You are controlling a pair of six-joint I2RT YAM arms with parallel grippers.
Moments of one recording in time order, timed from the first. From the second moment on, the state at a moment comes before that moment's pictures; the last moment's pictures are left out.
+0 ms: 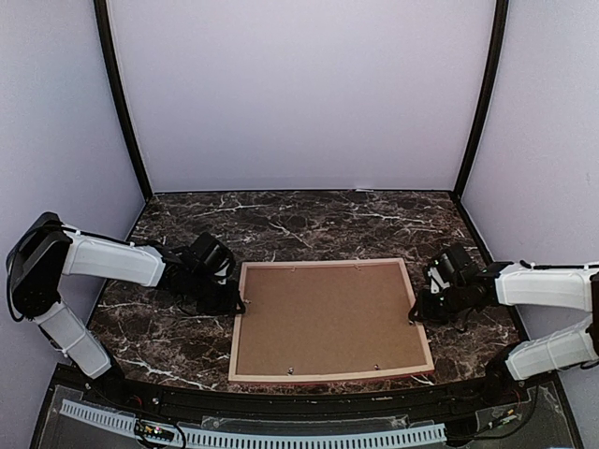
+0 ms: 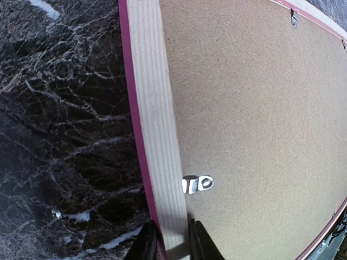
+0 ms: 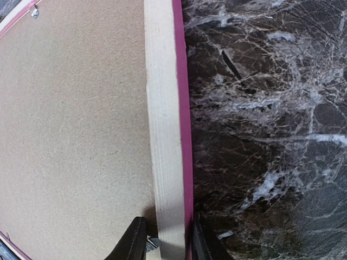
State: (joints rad) left arm -0.70 1.59 0.78 -0.30 0.14 -0.70; right arm 0.50 1.20 0.48 -0.40 -0.11 0.58
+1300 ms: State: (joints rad) left arm -0.70 1.59 0.78 -0.30 0.14 -0.70; right arm 0.52 1.18 0.48 -0.45 -0.14 0.62
